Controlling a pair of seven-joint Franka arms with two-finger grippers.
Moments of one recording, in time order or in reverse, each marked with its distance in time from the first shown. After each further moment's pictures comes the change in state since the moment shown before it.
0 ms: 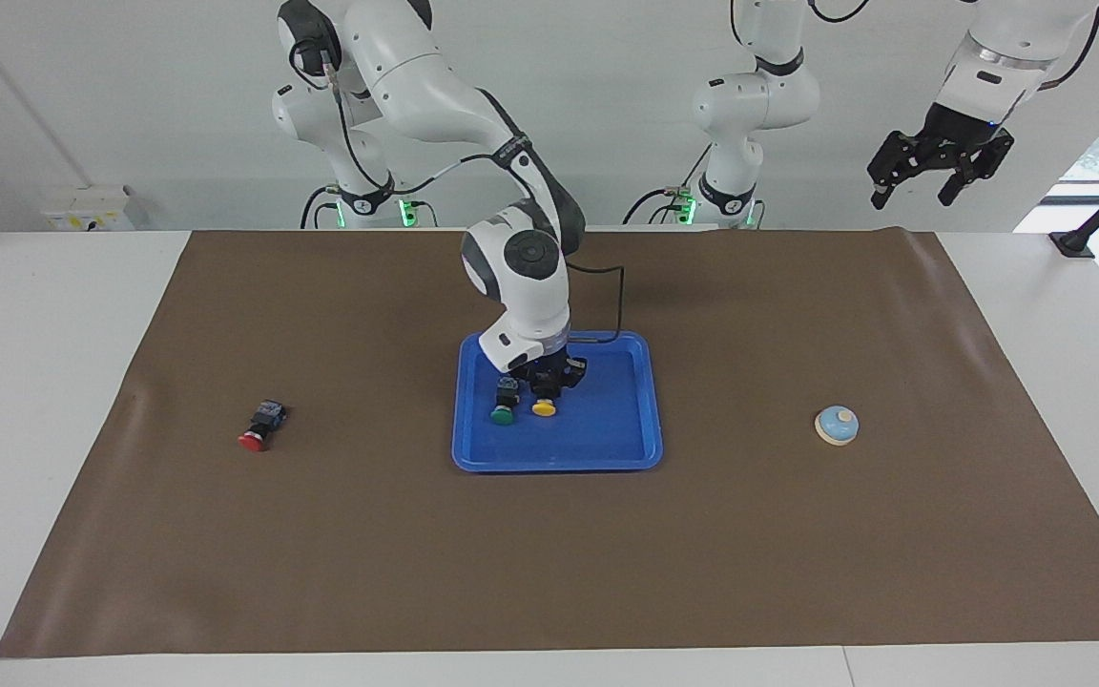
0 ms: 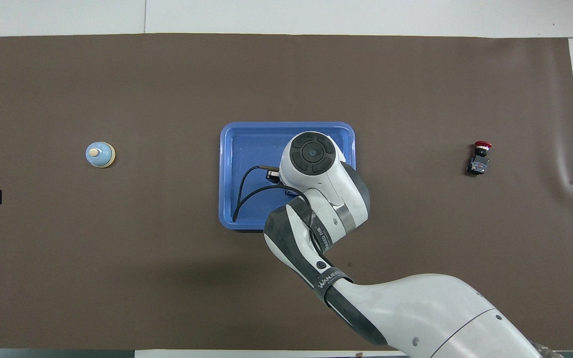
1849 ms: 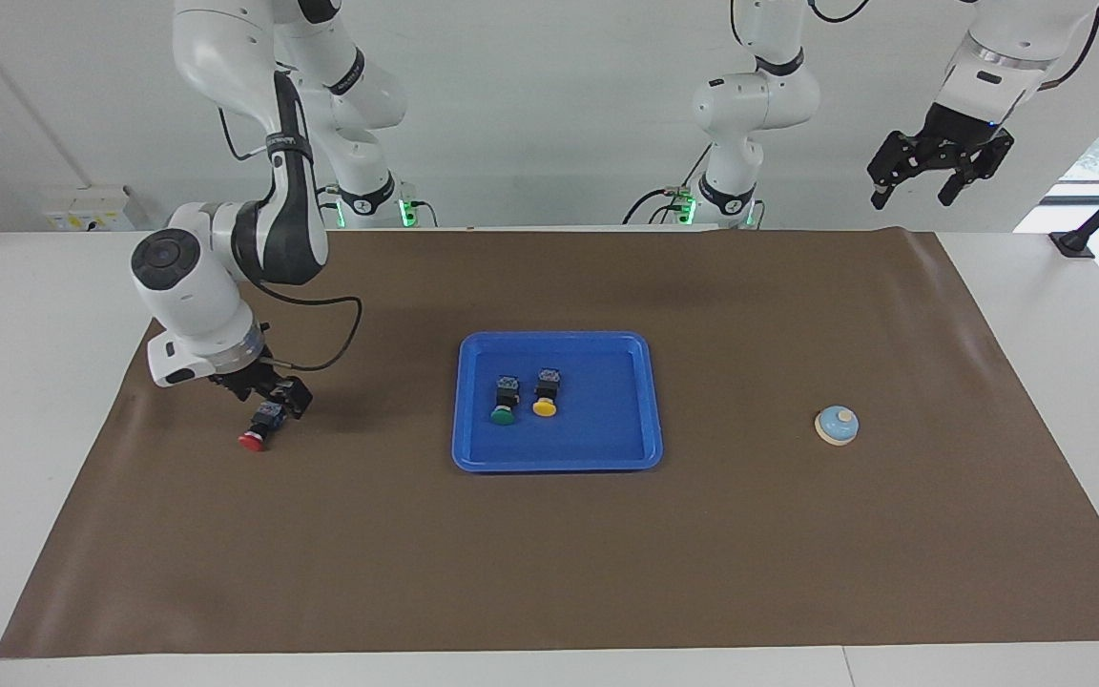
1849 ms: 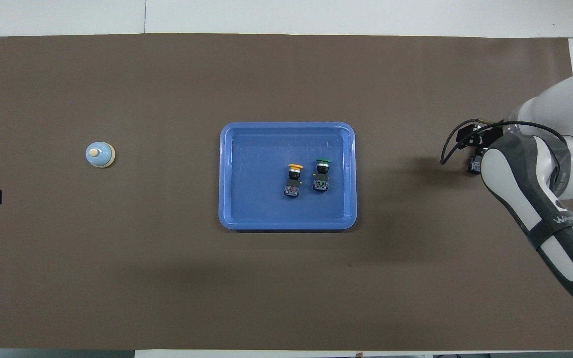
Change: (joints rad) left arm 0.000 0.000 0.000 0.000 0.000 0.000 0.000; right arm -0.653 -0.235 -0.028 -0.193 -0.116 -0.078 -0.485
